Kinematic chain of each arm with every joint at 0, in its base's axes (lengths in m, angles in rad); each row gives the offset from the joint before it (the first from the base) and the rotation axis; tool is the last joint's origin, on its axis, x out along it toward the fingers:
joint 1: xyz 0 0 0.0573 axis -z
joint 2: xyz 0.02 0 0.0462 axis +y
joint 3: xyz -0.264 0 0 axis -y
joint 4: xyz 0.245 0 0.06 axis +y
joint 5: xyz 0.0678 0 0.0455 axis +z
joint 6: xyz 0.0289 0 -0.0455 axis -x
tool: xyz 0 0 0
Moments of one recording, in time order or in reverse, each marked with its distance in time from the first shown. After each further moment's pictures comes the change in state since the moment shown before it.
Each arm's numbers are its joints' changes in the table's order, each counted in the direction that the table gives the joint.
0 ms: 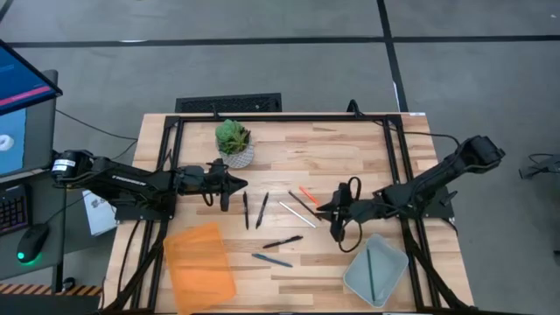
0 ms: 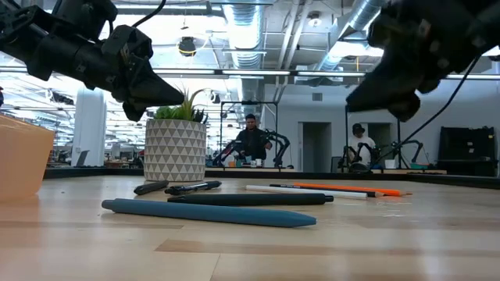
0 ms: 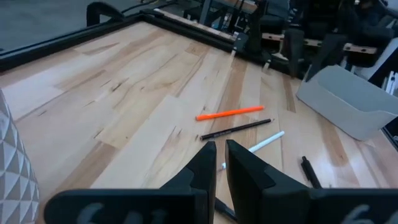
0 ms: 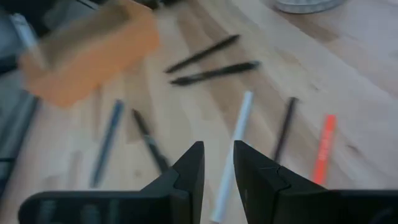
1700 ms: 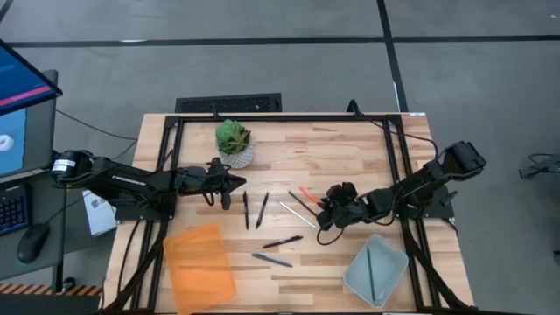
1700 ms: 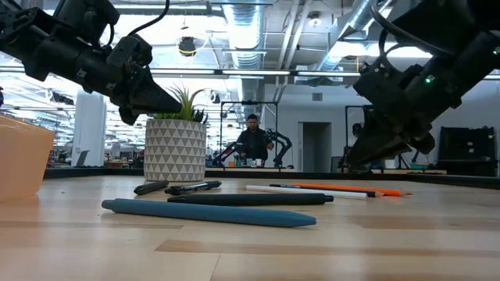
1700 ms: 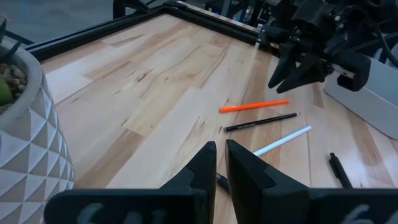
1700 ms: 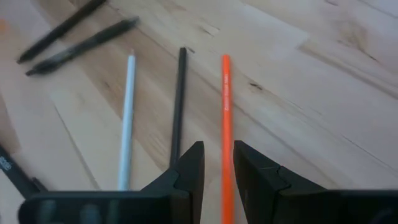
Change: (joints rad) left arm 0.000 0.000 0.000 0.052 0.078 0.004; right arm 0.042 0.236 0.076 0.216 -0.165 -0.369
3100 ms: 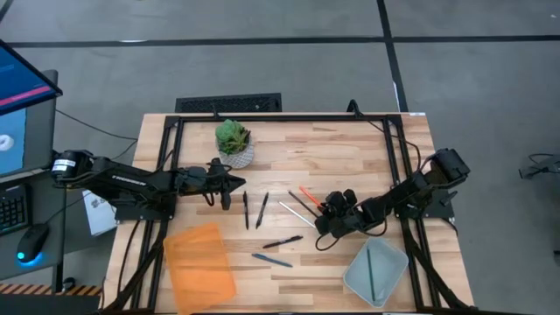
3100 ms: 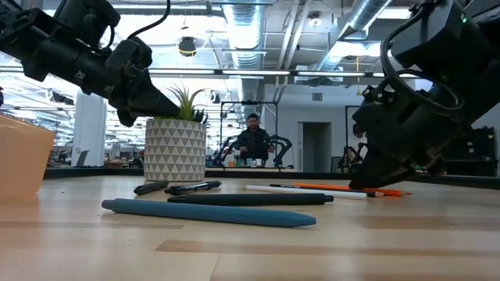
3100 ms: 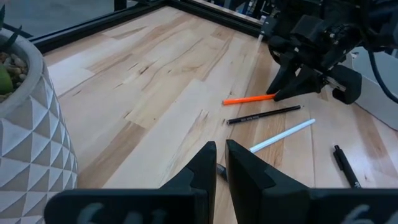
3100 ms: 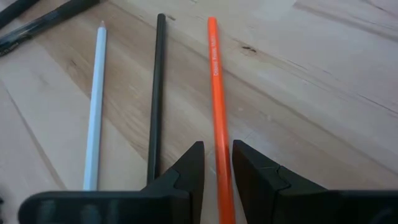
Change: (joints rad) left arm 0.000 0.000 0.000 0.028 0.001 0.000; right arm -0.047 0.193 0.002 -0.075 -0.065 -0.146
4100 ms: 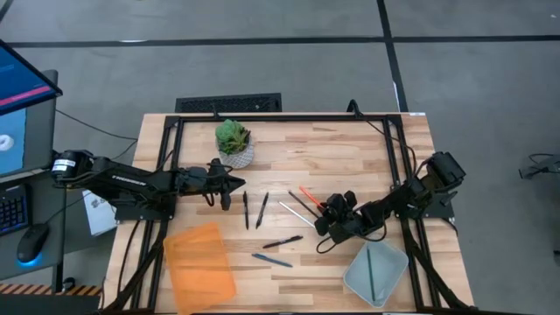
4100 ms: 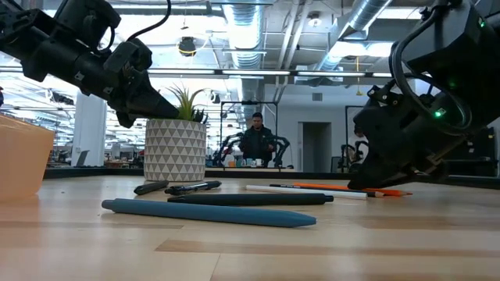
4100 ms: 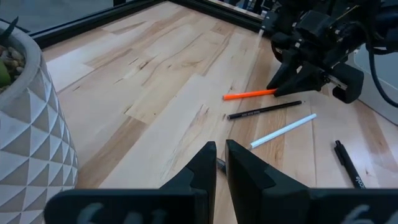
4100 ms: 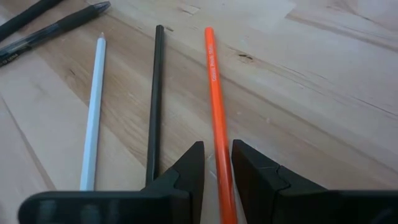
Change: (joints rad) left arm 0.000 0.000 0.000 0.017 -0.006 0.000; right arm -0.050 0.056 -0.002 -0.022 -0.097 -0.054
